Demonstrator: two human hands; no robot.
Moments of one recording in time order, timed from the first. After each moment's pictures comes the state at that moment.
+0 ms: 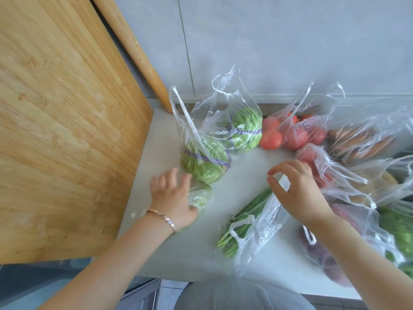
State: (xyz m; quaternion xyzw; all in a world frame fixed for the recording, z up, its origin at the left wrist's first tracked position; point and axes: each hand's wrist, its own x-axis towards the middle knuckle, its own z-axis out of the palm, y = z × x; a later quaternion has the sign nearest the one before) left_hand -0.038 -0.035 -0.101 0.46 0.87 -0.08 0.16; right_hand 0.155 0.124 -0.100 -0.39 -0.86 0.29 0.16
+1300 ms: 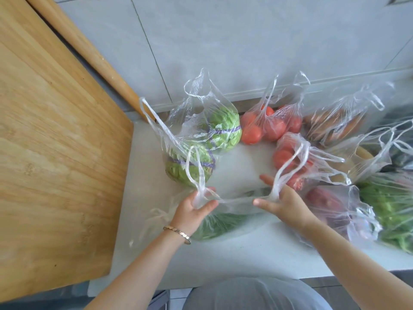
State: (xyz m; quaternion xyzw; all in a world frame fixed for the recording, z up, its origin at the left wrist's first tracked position) left_hand 0.004 -0.015 -0.143 0.32 0.74 0.42 0.41; right_hand 0.191 0.107 -0.139 -0.42 -0.67 0.60 0.14
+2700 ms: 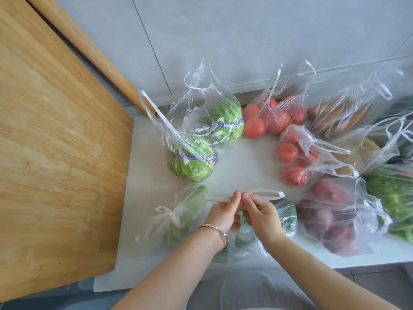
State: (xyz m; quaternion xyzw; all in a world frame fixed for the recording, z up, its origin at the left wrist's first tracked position) left_hand 0.059 0.007 -0.153 0.10 0.69 0.43 0.57; right_hand 0.148 0.044 -0.151 -0.48 -0.49 0.69 0.25
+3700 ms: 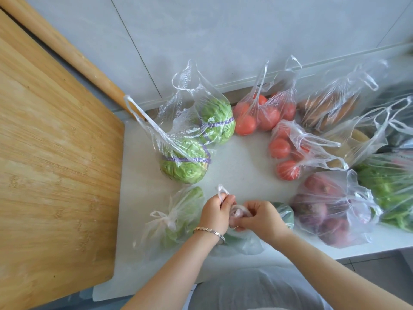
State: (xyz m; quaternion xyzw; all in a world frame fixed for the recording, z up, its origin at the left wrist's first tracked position) left_hand 0.051 0.009 -0.154 0.34 0.78 0.33 0.40; right_hand 0.166 0.052 -0.153 -0.47 -0.56 0.68 0.10
